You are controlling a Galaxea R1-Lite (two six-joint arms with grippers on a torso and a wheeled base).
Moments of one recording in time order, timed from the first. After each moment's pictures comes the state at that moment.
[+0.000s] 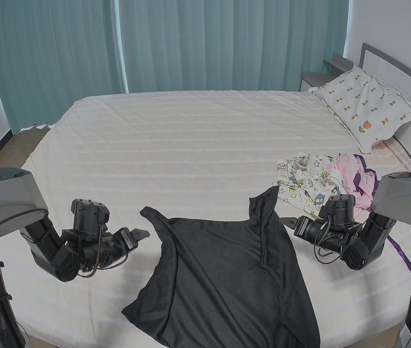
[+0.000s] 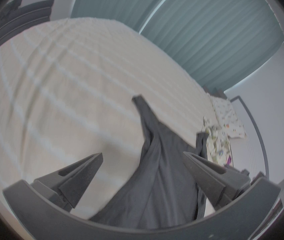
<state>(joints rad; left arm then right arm) -0.25 2.12 -0.62 -0.83 -0.07 -0.76 0.25 2.33 -0.74 -1.09 0.08 0.62</state>
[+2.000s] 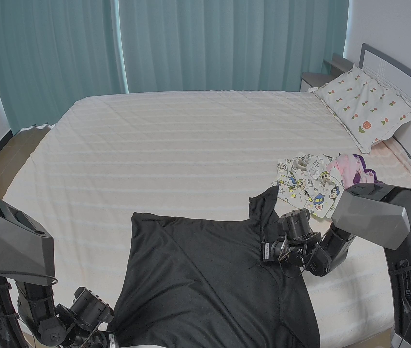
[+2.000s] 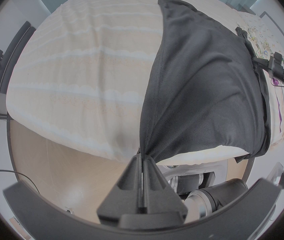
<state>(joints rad) -0.50 2.11 -0.02 -0.73 0.10 -0.63 0.43 2.49 -0.98 -0.80 -0.08 0.33</state>
